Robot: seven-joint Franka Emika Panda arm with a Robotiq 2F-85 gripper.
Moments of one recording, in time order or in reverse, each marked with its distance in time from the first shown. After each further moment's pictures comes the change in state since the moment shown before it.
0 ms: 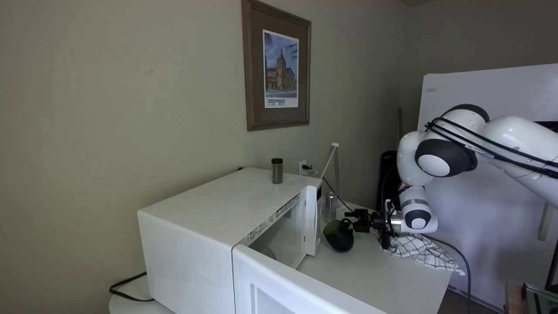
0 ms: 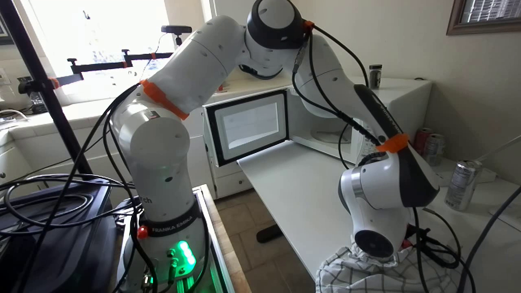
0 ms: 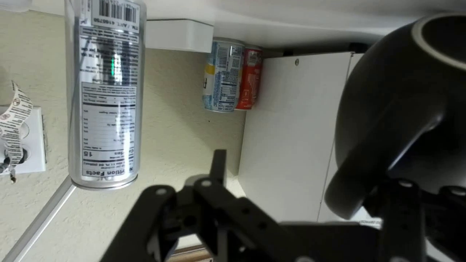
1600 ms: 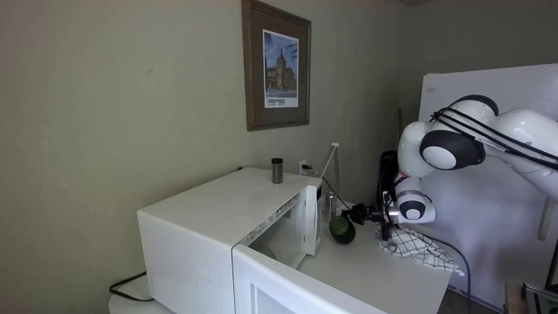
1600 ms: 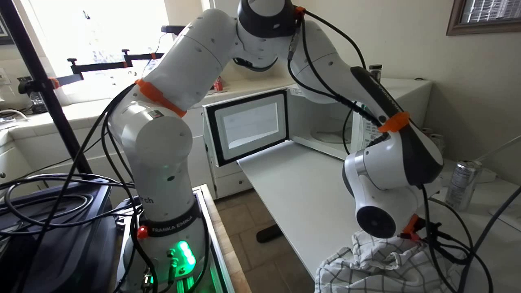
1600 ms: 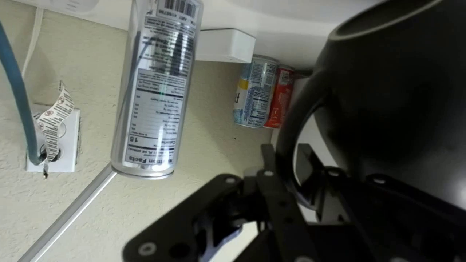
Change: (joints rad) arm 0.059 -0.067 -0.047 0.002 0.006 0.203 -0.001
